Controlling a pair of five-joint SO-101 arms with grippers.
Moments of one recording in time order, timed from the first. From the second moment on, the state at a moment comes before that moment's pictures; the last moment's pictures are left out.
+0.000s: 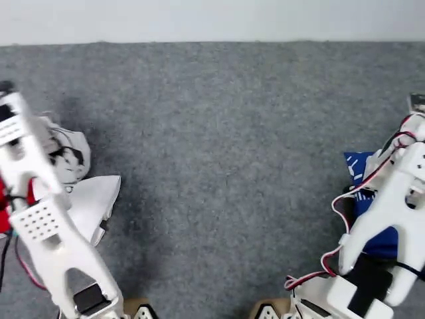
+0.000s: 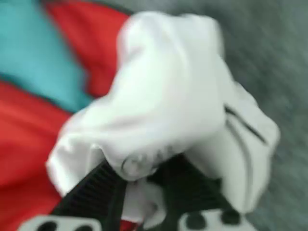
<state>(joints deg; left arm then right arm) -30.5 50.9 -45.9 91.3 5.5 30.1 -6.8 -2.9 100.4 13.2</state>
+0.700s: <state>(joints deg) 37.5 57.5 -47.4 97.5 -11.1 31.5 -6.8 -2.9 100.4 13.2</state>
